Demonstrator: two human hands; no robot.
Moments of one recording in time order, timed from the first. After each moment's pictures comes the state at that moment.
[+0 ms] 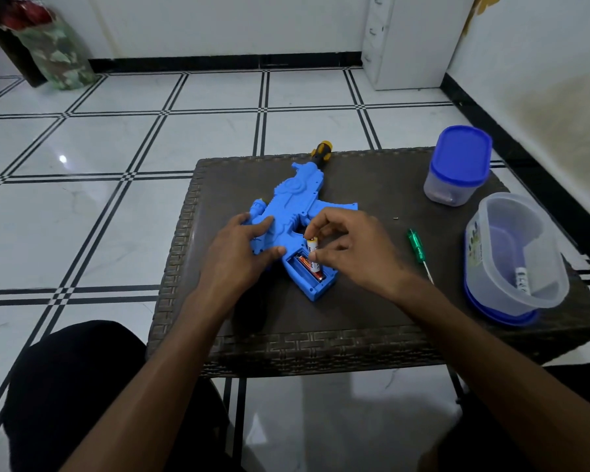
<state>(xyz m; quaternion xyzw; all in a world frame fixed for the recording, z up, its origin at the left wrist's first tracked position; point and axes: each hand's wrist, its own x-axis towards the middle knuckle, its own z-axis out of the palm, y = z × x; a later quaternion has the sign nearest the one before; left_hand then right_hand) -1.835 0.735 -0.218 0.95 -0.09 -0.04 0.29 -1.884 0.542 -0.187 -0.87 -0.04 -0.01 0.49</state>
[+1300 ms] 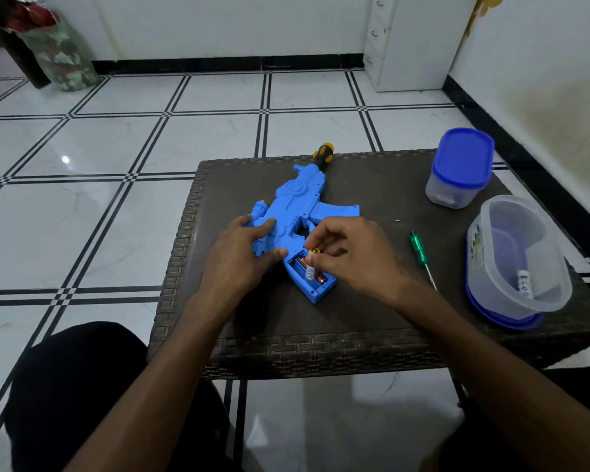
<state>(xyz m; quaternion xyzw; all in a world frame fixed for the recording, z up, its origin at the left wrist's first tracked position) -1.835 0.735 -0.220 0.96 -0.09 -0.03 0.28 -1.883 0.543 -0.194 -0.88 -0.05 -0.02 0.47</state>
